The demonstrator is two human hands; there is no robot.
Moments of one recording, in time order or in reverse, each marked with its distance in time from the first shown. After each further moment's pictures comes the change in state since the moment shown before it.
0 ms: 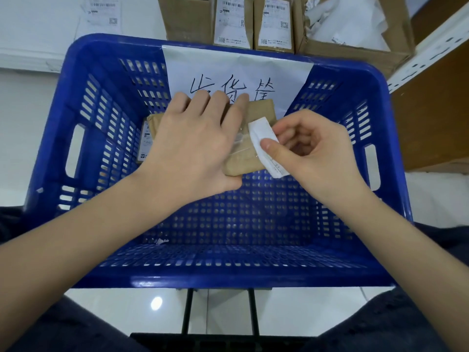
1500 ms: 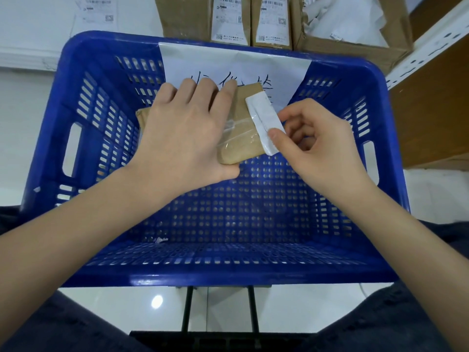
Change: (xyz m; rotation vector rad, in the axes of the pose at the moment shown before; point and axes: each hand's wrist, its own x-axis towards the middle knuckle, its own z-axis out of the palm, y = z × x) left_hand 0.003 -0.006 0.000 -0.046 0.022 -0.076; right_hand 0.003 0.007 -0.008 -0.216 0.037 -0.123
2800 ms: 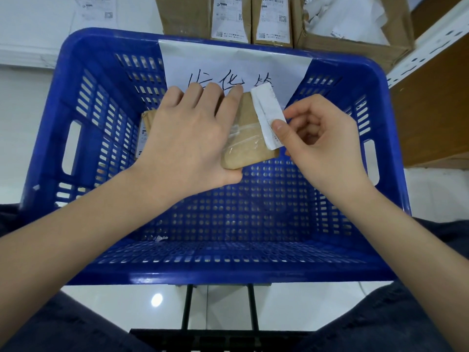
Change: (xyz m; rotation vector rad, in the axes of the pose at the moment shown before) left_hand -0.003 0.004 0.001 0.002 -0.018 0.043; right_hand 0.001 -0.001 0.004 0.073 0.098 0.086
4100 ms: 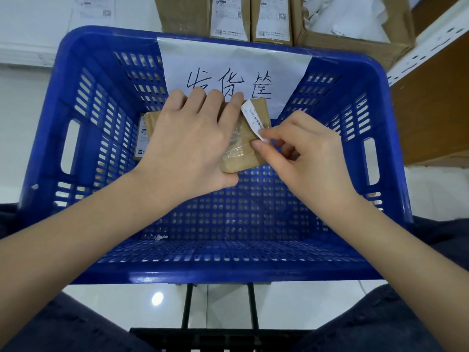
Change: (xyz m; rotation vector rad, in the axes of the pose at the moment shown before) left_hand -0.003 0.003 0.005 0.087 -0.015 0.036; right_hand -0.011 0.016 0.013 -0.307 0.017 -0.384
